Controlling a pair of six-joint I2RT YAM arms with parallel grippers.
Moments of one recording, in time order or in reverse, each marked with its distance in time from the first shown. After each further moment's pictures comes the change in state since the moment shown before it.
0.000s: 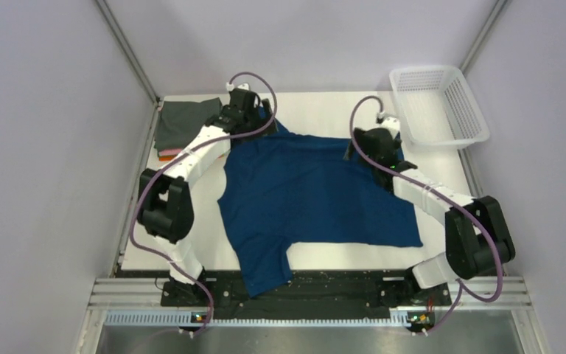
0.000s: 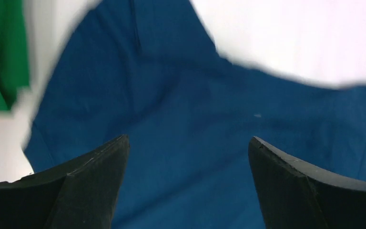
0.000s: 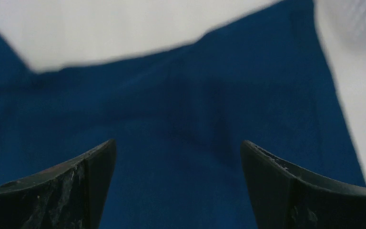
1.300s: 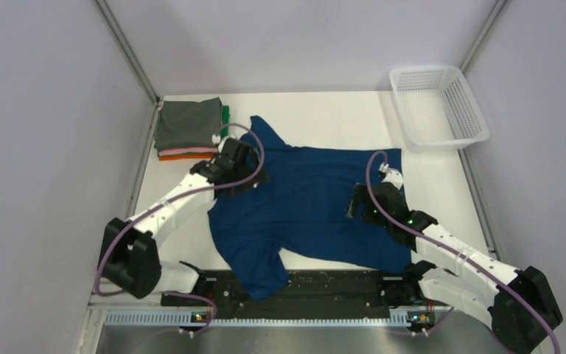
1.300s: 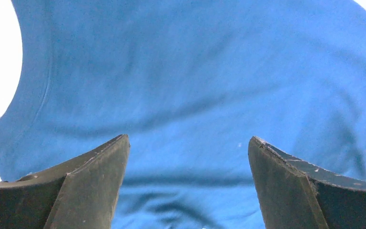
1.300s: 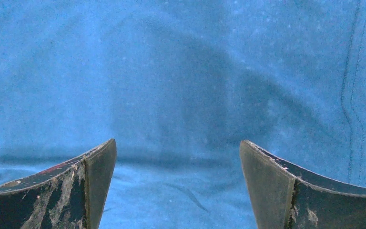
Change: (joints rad) left arm -0.165 -0.571 -0.702 -0.153 -0.064 -0.261; right arm 0.280 -0.544 -0.462 -0.366 -0.081 0.233
